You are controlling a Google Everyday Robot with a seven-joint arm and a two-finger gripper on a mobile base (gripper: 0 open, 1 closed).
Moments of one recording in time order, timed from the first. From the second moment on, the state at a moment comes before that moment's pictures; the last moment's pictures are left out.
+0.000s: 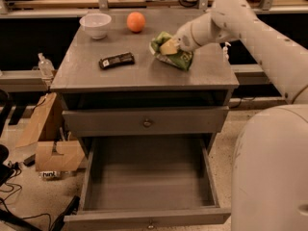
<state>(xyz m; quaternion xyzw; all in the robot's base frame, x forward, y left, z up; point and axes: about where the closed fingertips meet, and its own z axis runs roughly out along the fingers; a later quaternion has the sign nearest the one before) 0.800 -0.060 0.855 -0.40 0.80 0.19 0.41</state>
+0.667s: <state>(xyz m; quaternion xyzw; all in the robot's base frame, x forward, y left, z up) 0.711 0.009 0.939 -0.47 0.77 0.13 0.41</state>
